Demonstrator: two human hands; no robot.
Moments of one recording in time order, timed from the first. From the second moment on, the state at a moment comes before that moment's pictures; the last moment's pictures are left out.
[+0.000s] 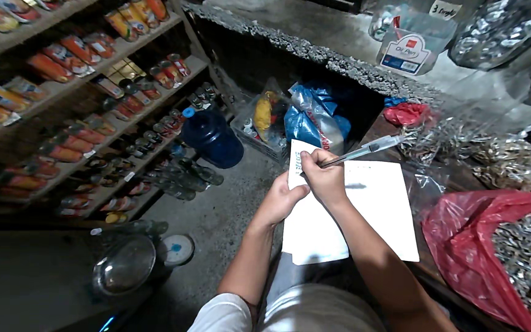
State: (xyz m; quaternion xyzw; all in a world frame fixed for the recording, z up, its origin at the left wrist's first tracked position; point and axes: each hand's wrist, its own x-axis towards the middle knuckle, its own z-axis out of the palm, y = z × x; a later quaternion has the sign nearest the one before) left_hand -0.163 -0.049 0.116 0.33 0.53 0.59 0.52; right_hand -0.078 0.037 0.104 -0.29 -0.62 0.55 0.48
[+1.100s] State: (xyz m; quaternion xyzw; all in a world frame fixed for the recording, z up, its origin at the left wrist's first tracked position) left_hand -0.161 -0.051 0.121 0.31 0.54 0.60 0.51; right_hand -0.076 0.037 0.106 -0.31 -0.59 0.54 0.51
